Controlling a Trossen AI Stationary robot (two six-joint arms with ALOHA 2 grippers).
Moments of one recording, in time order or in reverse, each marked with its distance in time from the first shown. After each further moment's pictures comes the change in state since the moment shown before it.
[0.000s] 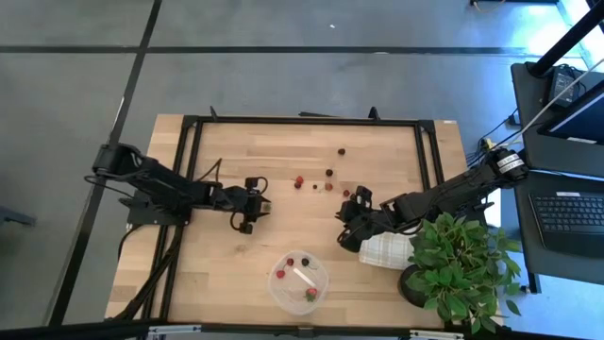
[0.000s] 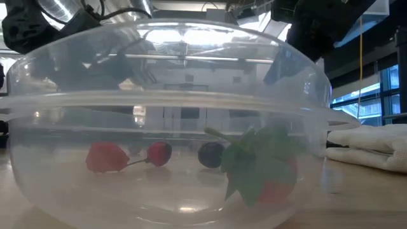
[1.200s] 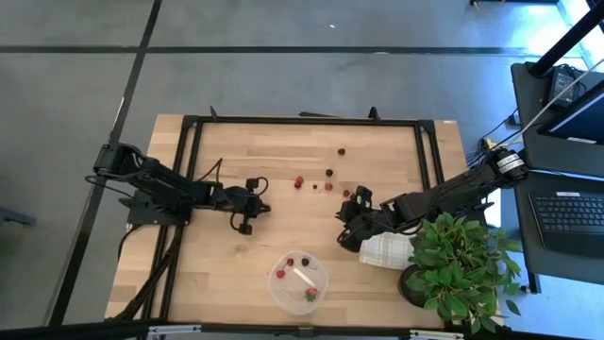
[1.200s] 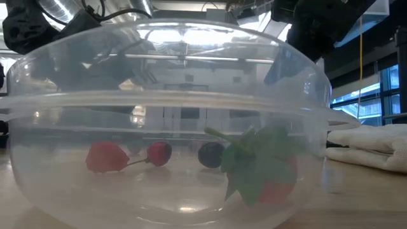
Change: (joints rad) left arm 0.003 0.007 0.000 0.009 0.037 -0.004; right arm 0.000 0.000 0.001 -0.004 -0.001 0.007
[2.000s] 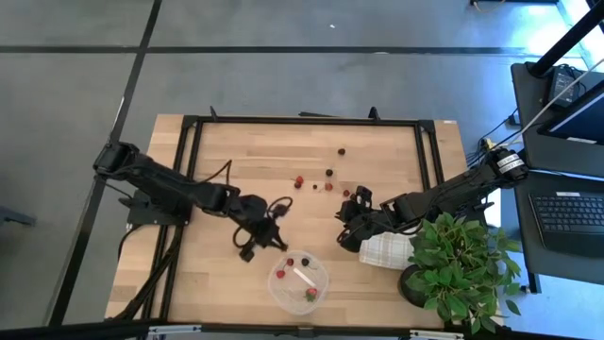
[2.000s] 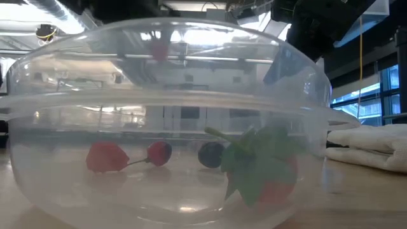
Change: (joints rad) left arm -0.190 0.002 0.532 -0.427 0.405 0.060; right arm 0.000 0.000 0.000 0.005 0.000 0.001
